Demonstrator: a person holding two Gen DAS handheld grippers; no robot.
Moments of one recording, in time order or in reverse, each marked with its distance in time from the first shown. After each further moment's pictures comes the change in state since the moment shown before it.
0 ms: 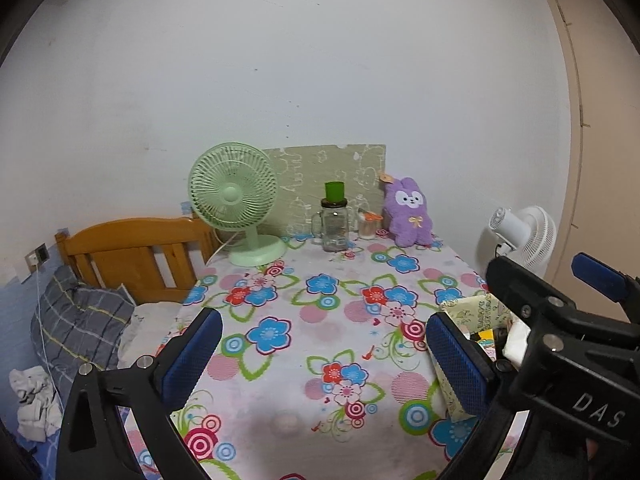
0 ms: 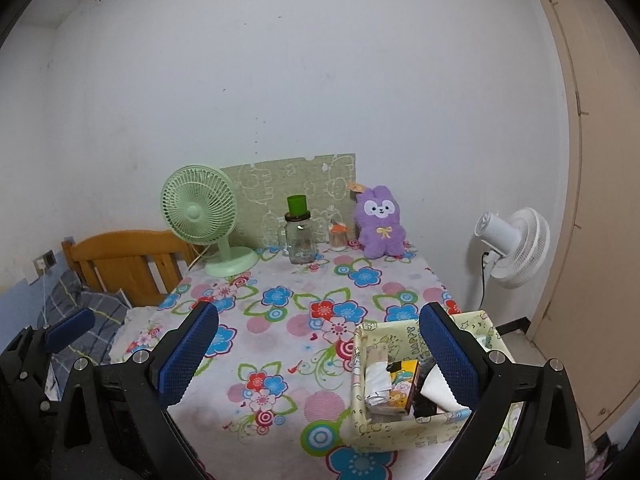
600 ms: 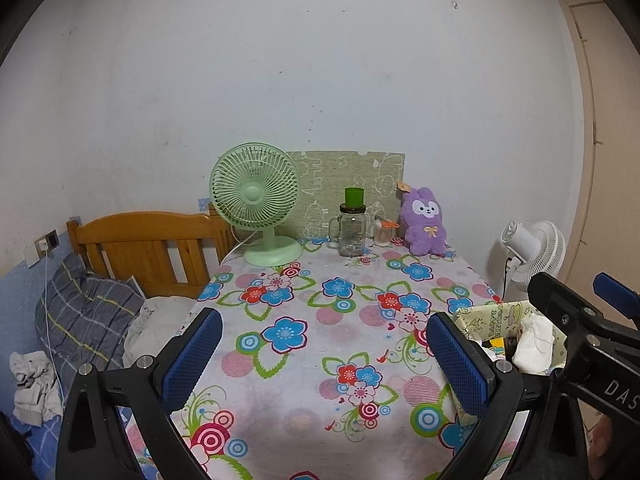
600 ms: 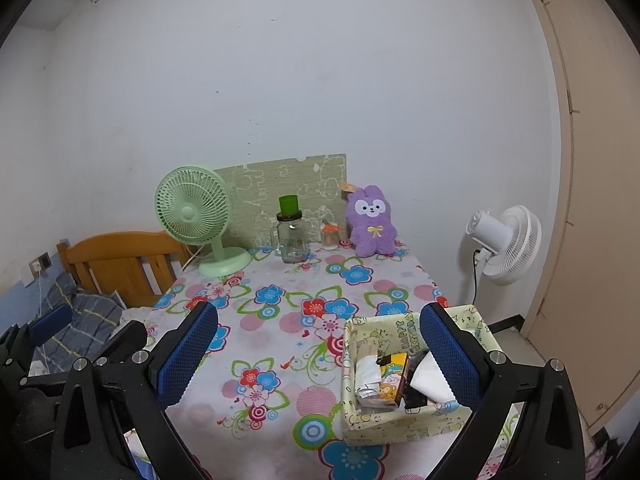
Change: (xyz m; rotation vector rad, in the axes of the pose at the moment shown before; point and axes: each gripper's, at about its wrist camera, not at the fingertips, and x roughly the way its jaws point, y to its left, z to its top) left arm -0.006 0.019 -0.005 -0.053 -0.019 0.031; right arm -0.009 -0.004 -0.005 0.010 -0.007 -0.025
